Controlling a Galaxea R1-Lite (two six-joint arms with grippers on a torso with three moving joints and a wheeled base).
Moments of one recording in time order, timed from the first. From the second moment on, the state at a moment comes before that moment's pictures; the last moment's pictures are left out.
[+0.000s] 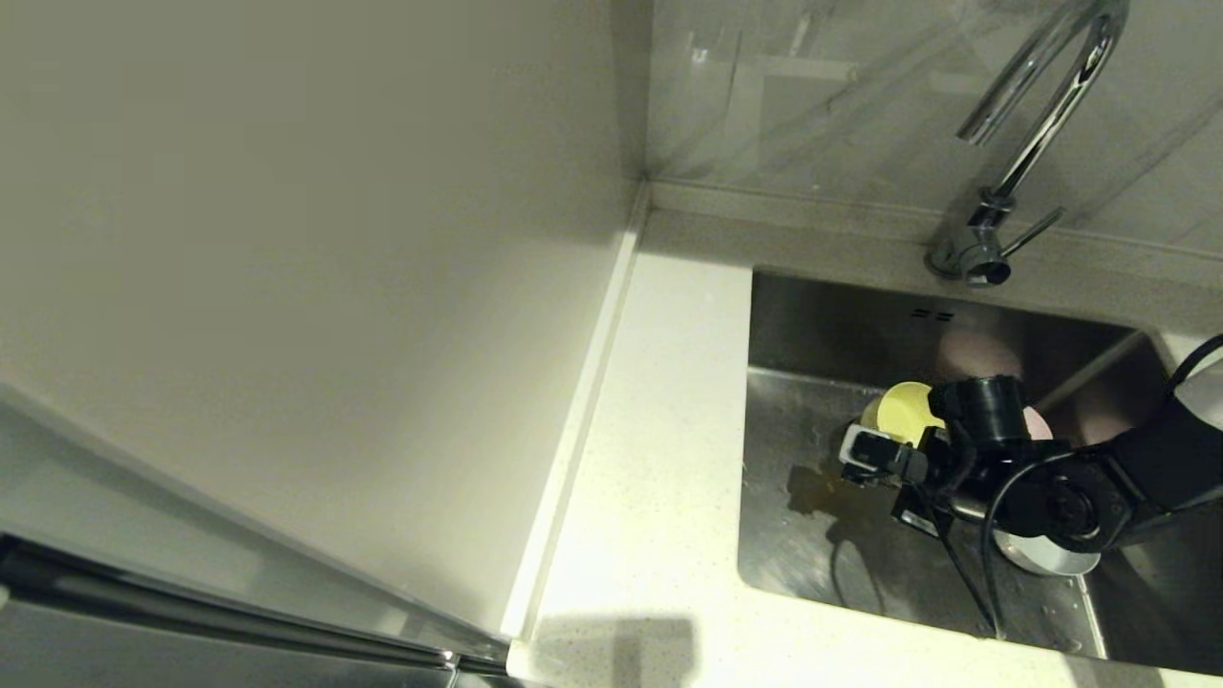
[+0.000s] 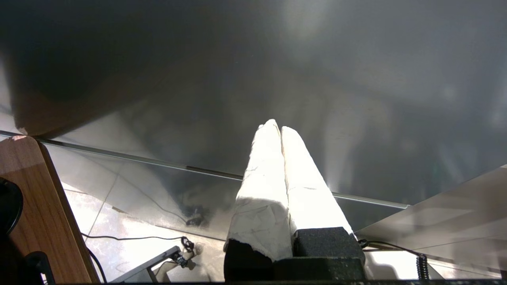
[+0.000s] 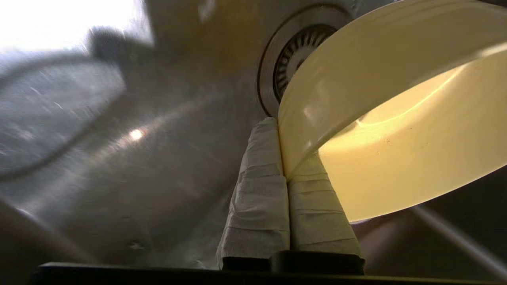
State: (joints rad) left arm 0.00 0.00 0.00 -0.01 0.00 -0.01; right arm 0.13 2.05 -0.86 -0.49 -0.22 -1.03
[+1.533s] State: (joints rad) left arm 0.00 0.00 0.00 -0.01 0.00 -0.01; right arm -0.04 2.21 -0.86 -0.52 -0.13 -1.39
